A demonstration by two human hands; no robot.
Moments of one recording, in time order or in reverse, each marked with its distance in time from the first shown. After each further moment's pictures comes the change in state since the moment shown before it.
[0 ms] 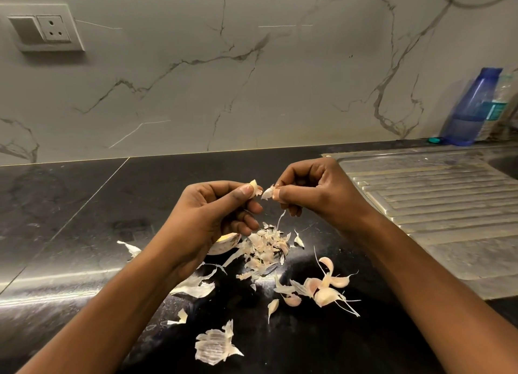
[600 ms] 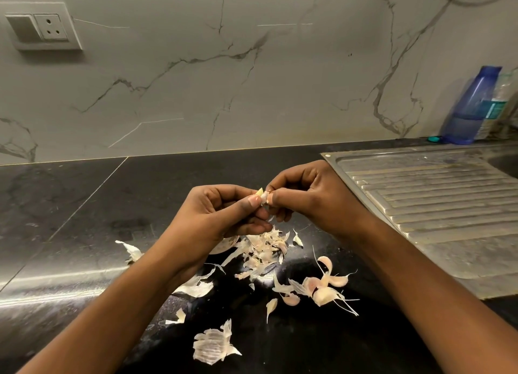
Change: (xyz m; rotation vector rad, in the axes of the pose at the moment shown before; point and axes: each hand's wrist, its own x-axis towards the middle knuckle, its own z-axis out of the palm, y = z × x) left_hand -0.004 0.000 0.005 0.068 -0.058 -0.014; right_hand 0.000 -0.002 0.006 0.004 -0.054 0.001
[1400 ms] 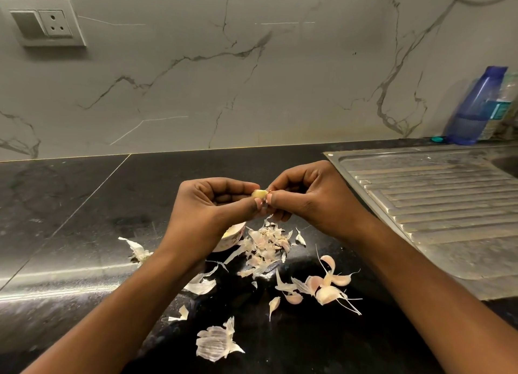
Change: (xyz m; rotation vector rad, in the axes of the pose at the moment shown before) left_hand 0.000 -0.005 0.001 0.143 0.193 0.200; right_hand 0.002 0.006 0.004 -0.065 0.031 -0.005
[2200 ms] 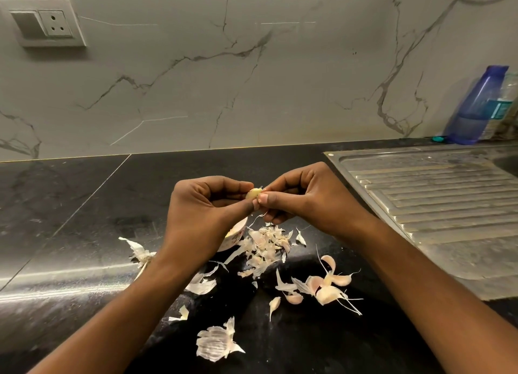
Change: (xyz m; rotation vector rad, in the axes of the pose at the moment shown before) left_hand 0.000 -0.003 0.001 0.205 0.096 0.179; right_hand 0.000 -0.001 0.001 0.086 -0.053 0.134
